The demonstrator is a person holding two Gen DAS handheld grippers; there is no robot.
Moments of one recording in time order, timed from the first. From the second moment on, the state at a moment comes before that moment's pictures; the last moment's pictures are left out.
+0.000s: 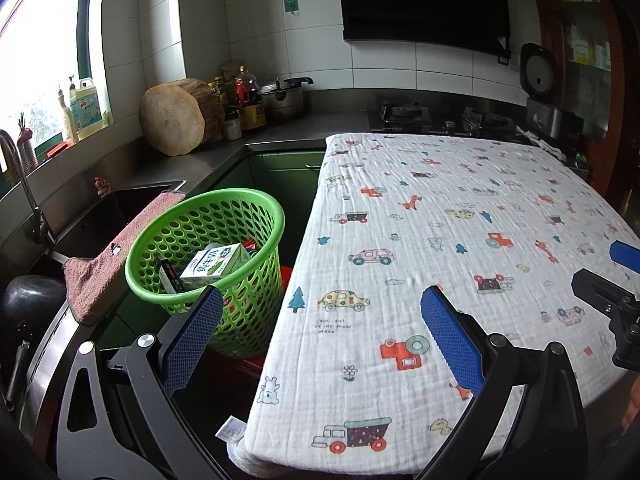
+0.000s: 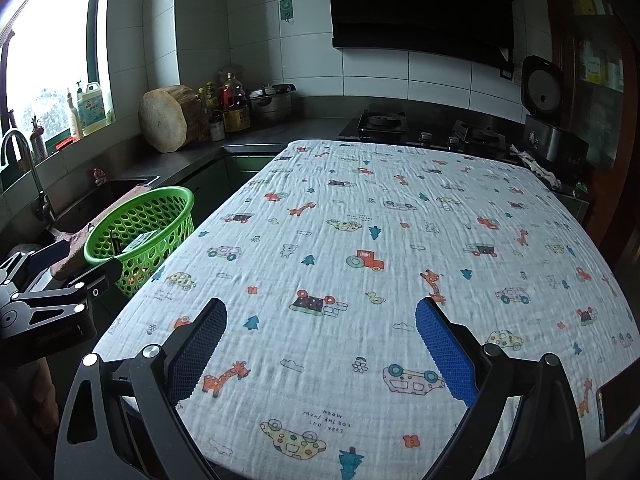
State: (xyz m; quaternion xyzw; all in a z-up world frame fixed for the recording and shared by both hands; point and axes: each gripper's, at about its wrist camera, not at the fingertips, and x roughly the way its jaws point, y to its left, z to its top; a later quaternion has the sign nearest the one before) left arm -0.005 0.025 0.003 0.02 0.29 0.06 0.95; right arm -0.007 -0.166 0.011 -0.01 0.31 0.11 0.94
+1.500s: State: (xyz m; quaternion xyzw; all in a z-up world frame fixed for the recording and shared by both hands) left arm -0.014 0.035 0.002 0.02 0.29 0.10 0.95; right arm -0.007 -0.137 0.006 -0.03 0.31 0.15 0.94
